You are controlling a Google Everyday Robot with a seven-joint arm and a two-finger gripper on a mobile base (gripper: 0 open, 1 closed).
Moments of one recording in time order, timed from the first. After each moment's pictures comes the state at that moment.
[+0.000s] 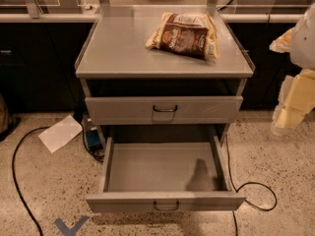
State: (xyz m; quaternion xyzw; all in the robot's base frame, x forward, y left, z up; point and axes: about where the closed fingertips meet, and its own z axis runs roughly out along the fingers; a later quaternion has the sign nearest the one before) arm 0.438 -0.217 0.976 -0.60 0.78 -0.03 0.16
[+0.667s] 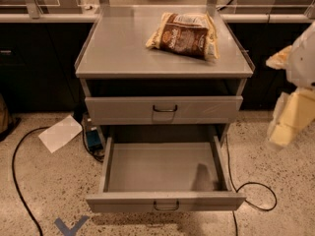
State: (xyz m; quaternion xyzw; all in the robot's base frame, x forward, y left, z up) arm 0.428 -0.211 0.952 -0.60 0.79 -0.01 0.17
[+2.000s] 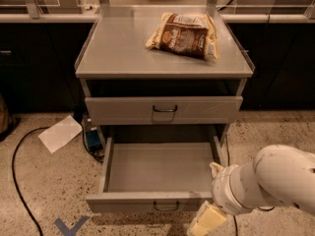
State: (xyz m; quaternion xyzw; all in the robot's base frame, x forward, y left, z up) arm 0.365 -0.120 0.680 -0.52 0.82 0.11 0.21
